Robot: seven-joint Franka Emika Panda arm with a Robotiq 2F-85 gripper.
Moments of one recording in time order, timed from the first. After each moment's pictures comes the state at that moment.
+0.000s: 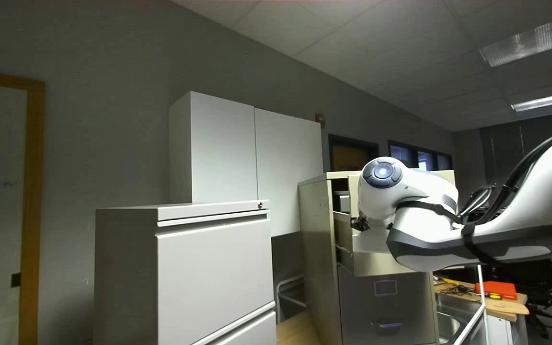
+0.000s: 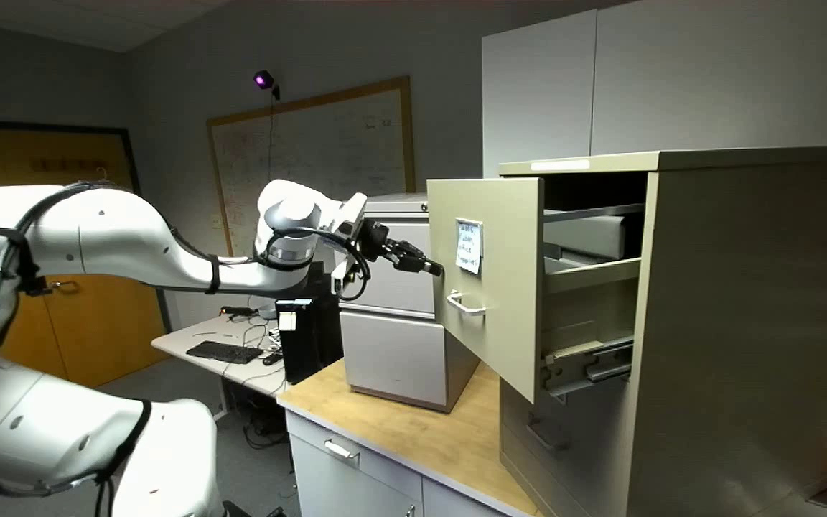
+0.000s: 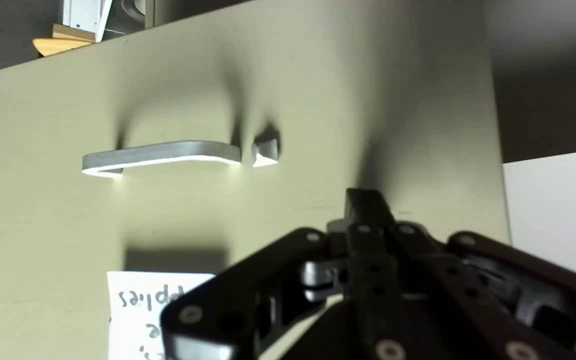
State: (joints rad) arm -0.51 -0.82 0.26 -2.52 -0.82 2.47 1.26
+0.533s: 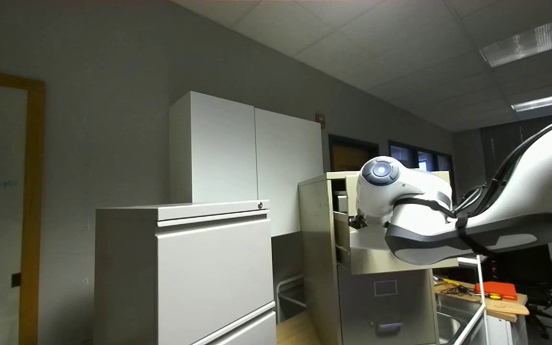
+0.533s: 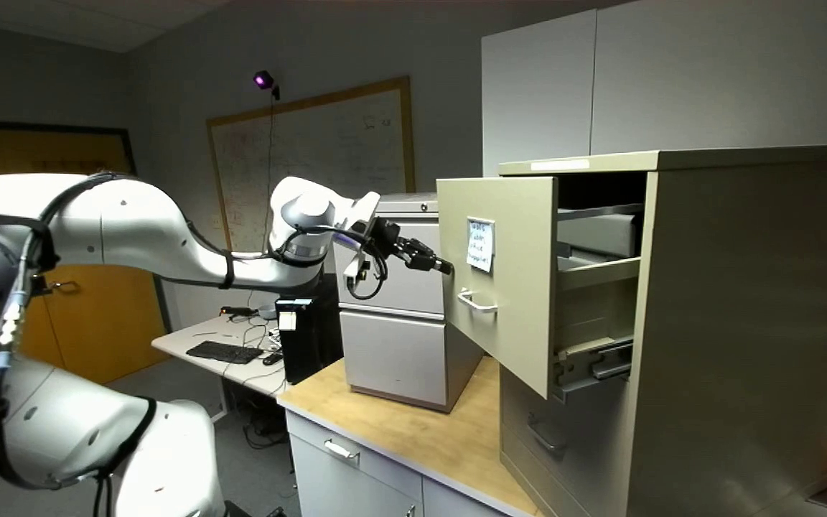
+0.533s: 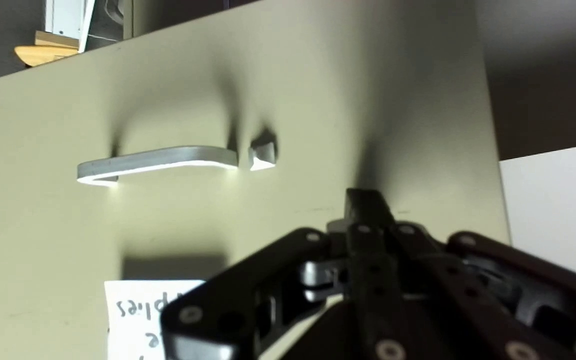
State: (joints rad) arm -0.46 -0.74 0.20 -2.47 -0.88 2.49 1.31
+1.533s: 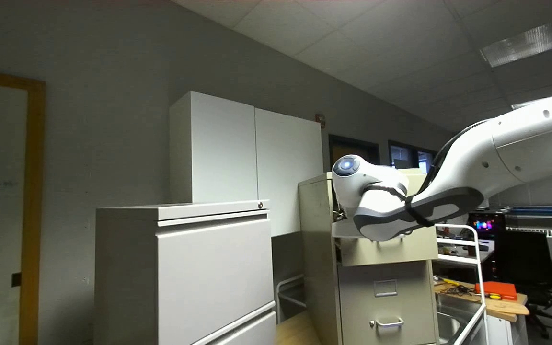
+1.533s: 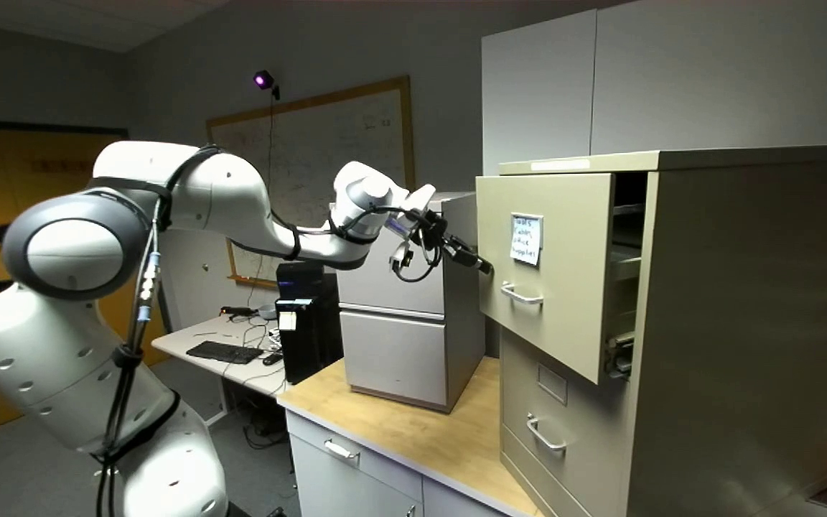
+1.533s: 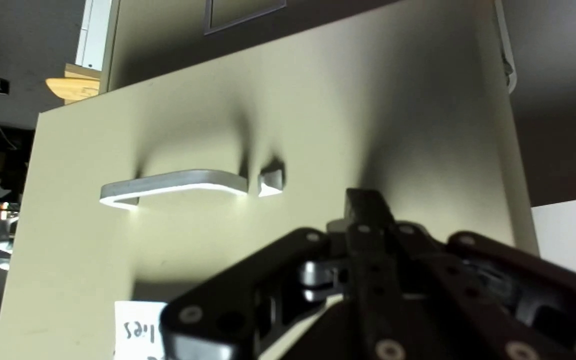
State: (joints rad) arm -0.32 -0.37 0.06 -2.14 -0.92 2.31 1.31
